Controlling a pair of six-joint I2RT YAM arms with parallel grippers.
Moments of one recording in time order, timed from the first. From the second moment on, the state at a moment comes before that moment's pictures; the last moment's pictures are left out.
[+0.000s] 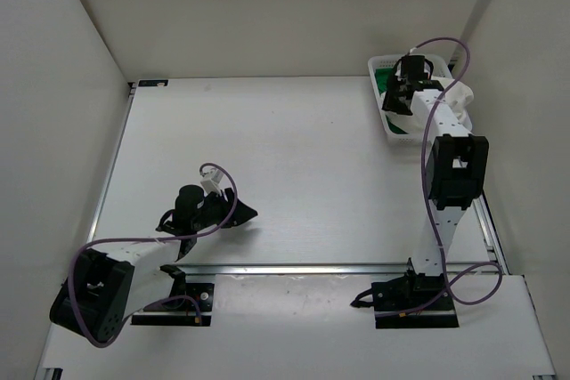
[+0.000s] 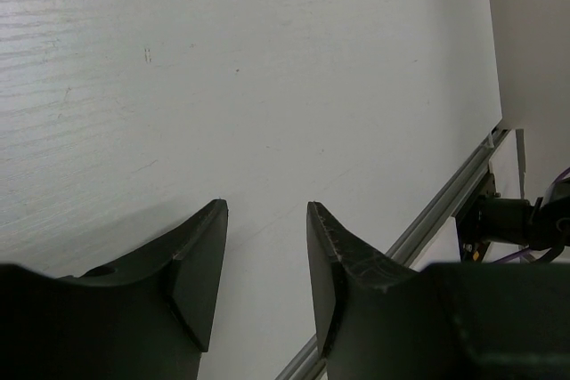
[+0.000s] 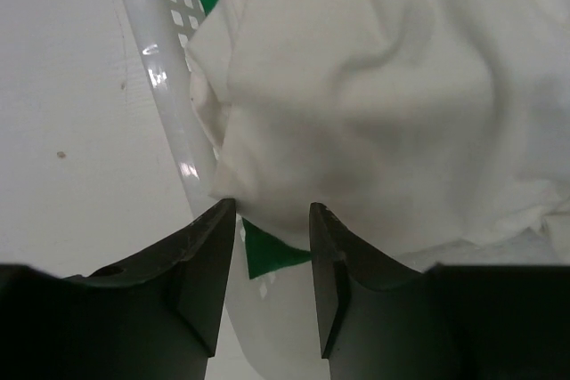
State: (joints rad) left arm -0.37 1.10 0.17 0.45 0.47 -0.66; right arm 0.01 2.02 1.74 -0.55 0.09 0.20
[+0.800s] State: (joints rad) left arm -0.38 1.12 0.17 0.47 0.45 -0.66; right arm 0.01 2.06 1.81 -0.56 0.03 0.20
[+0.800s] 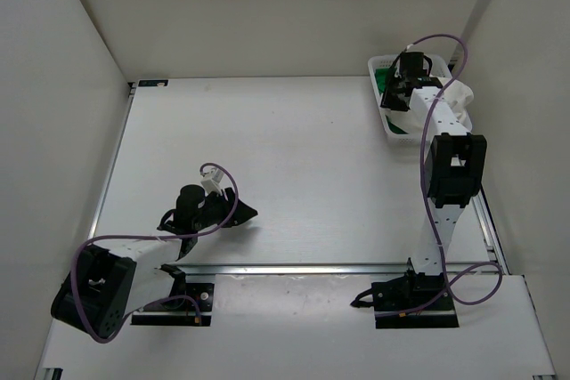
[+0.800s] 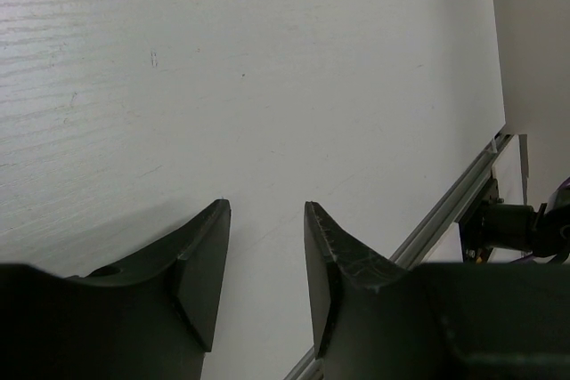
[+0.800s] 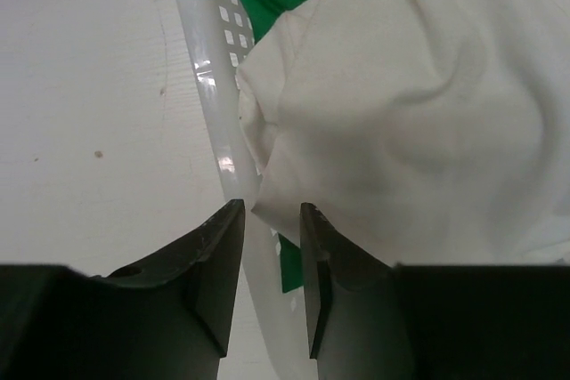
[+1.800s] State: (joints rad) left arm -0.39 1.16 0.18 0.48 0.43 -0.68; right arm -0.05 2.04 1.76 -0.53 -0.06 0.24
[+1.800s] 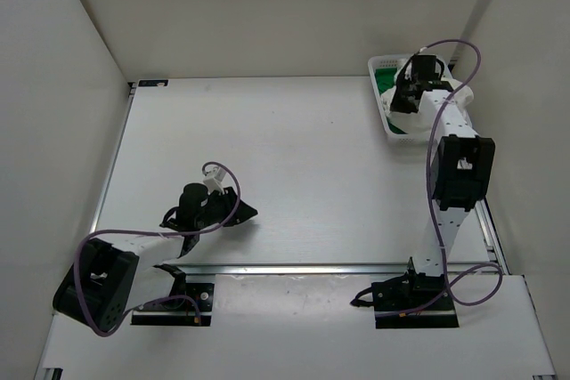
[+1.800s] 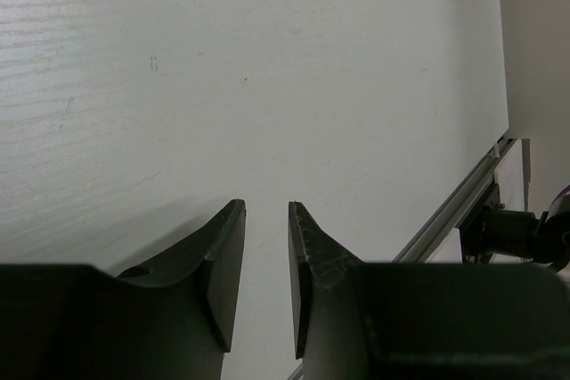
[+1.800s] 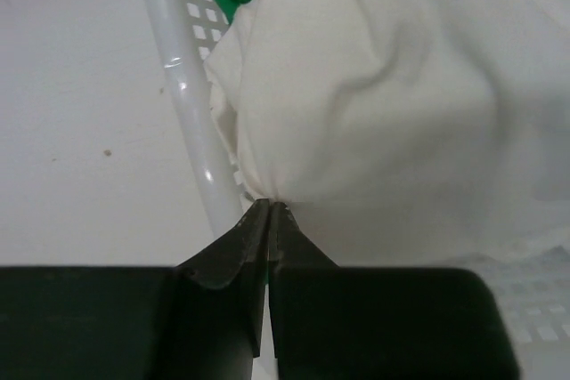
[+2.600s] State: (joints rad) left arm -0.25 1.01 0.28 0.31 0.41 -0.74; right arm 0.13 1.21 1.91 -0.21 -0.59 0.46
